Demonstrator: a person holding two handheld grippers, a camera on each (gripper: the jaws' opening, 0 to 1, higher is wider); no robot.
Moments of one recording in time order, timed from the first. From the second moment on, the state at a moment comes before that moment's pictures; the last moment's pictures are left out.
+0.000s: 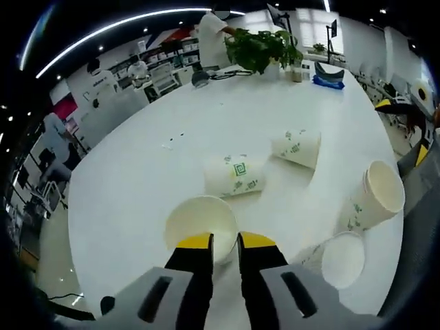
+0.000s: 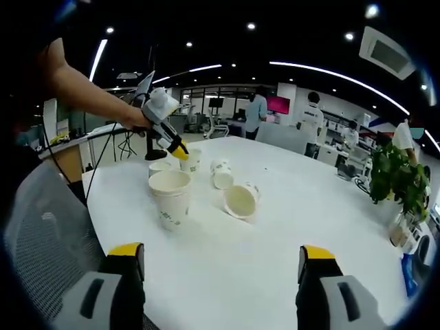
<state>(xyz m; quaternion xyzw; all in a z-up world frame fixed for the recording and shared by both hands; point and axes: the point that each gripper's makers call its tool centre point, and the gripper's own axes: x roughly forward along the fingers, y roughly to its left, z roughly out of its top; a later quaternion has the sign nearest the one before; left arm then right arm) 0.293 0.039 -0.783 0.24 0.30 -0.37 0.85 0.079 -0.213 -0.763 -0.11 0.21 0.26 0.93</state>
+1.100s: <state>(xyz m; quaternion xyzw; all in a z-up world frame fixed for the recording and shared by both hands) 0.253 0.024 -0.741 0.20 0.31 -0.36 0.86 0.077 -0.209 -0.761 -0.12 0.21 0.27 0.93</state>
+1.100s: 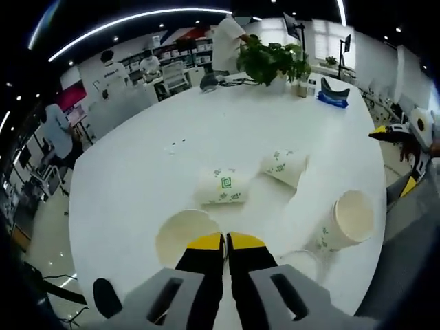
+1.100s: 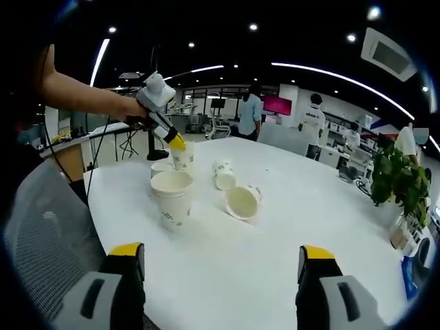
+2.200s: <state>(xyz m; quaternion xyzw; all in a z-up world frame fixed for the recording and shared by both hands) 0.122 -0.086 -0.679 0.28 0.27 -0.52 0.76 0.077 -0.209 -0.764 -0.13 0.21 0.28 0.93</state>
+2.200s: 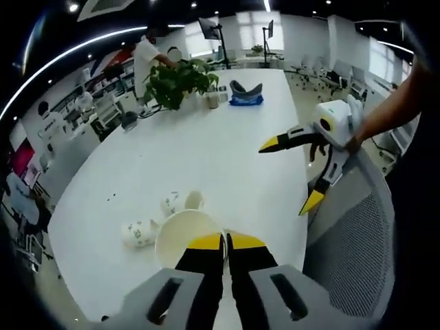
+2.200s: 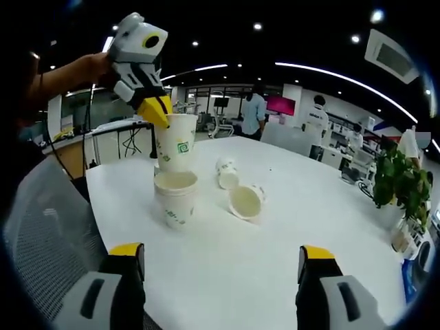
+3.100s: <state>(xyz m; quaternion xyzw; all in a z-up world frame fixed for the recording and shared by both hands) 0.123 -0.091 -0.736 0.25 0.32 -0.51 0.76 0.076 -0.205 -0.762 -0.12 0.21 0.28 0.93</state>
